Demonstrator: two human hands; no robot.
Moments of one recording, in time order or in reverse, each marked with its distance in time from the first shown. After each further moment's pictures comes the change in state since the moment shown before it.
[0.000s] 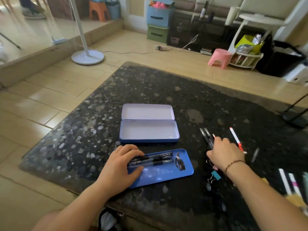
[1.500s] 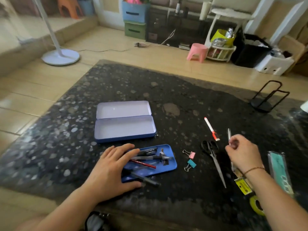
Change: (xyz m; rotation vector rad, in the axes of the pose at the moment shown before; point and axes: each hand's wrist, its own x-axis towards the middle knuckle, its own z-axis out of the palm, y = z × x) left_hand 0.007 0.036 0.011 0.230 -0.214 0.157; right_hand -0.019 0.128 0.014 0.572 0.267 0.153
